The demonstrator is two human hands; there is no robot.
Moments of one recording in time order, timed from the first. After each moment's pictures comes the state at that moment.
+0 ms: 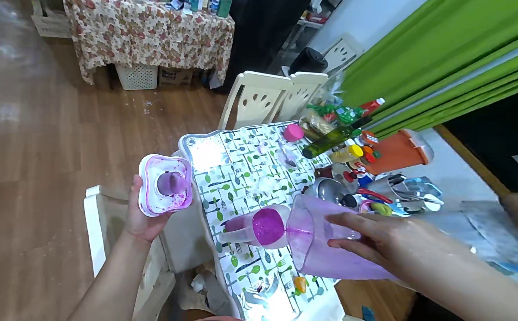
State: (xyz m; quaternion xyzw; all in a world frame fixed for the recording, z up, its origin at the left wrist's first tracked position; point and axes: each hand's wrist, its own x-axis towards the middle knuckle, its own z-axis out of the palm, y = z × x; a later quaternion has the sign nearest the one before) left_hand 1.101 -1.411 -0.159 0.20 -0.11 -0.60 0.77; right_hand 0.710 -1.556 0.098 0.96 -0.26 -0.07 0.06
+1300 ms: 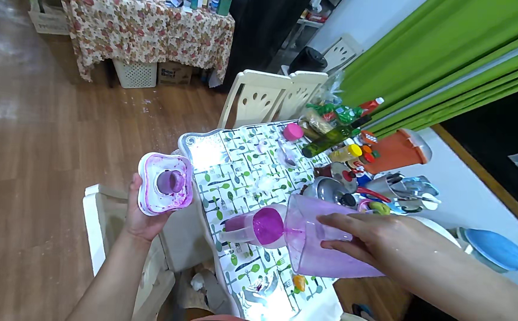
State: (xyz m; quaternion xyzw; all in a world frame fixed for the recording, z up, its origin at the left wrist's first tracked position) left_hand 1.102 -1.411 -0.159 0.17 -0.11 -0.61 0.77; right_hand 0.727 -1.548 0.097 0.96 -0.23 -0.10 0.07
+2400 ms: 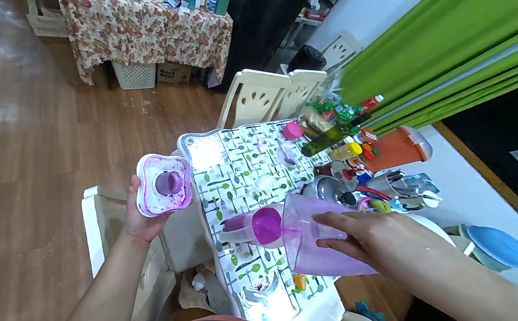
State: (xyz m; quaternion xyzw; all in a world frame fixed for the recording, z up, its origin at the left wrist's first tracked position) left_hand 1.103 -1.412 -0.161 0.18 -0.10 -0.61 0.76; right_hand 0.732 -1.548 0.094 0.97 -0.23 -0.09 0.07
